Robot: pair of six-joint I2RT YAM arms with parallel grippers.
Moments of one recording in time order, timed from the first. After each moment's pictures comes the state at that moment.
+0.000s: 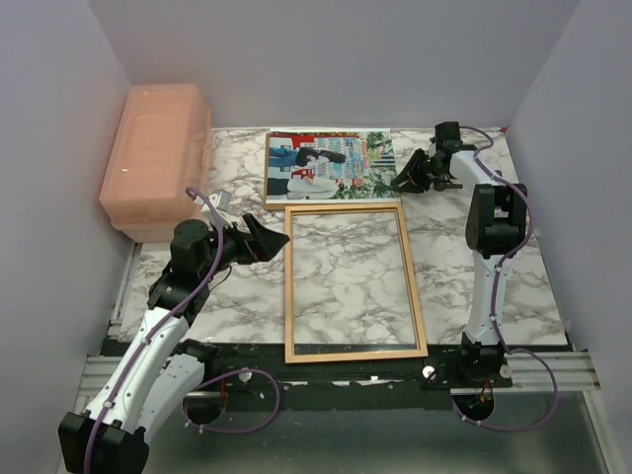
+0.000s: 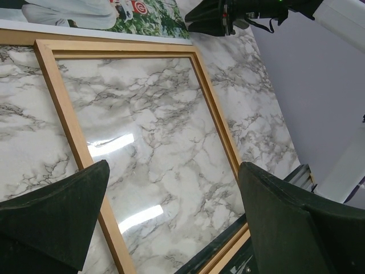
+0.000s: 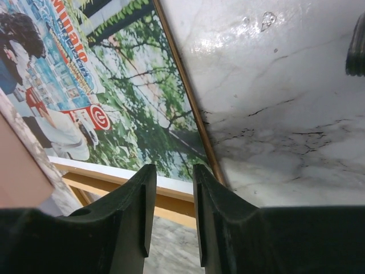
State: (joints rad) left arm -0.29 0.73 0.59 -0.13 0.41 -0.63; right arm 0.03 2.33 1.88 -0.60 -0.46 0.60
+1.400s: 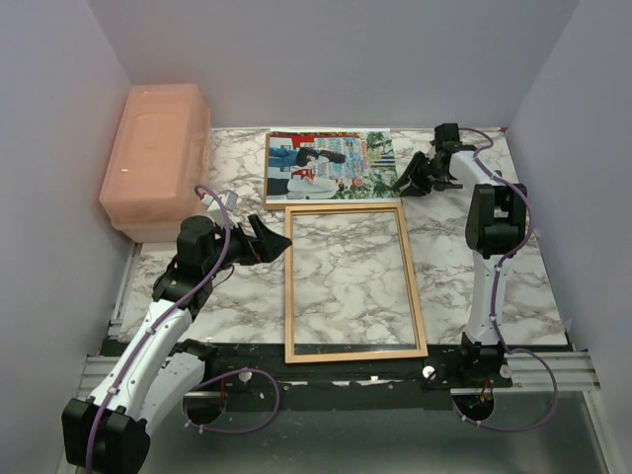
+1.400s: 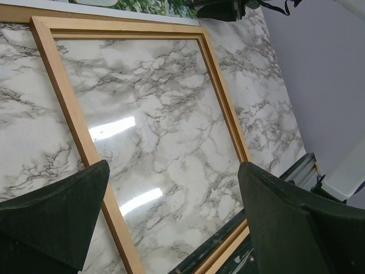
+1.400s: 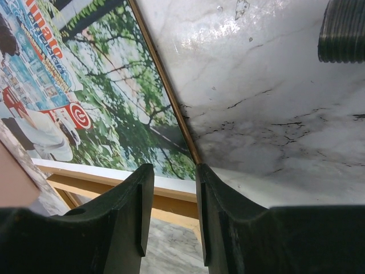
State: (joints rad) left arm -0.28 0.79 0.59 -0.13 0.44 -0.61; right arm 0.03 2.33 1.88 -0.64 -0.42 0.57
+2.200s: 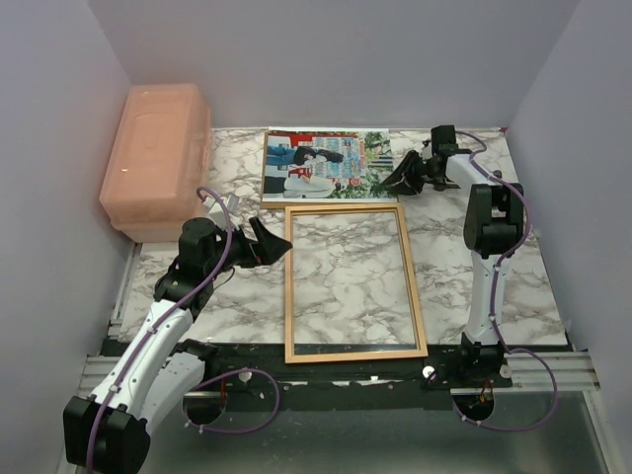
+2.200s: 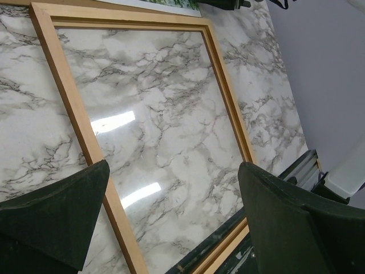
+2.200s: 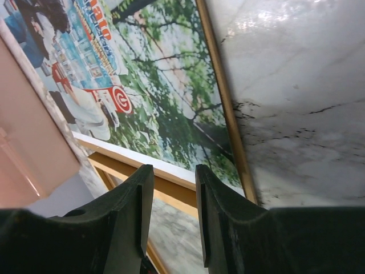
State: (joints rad) left arm -0.28 0.80 0.57 -0.13 0.45 -0.61; right arm 0.04 2.33 1.84 -0.54 -0.59 0.66
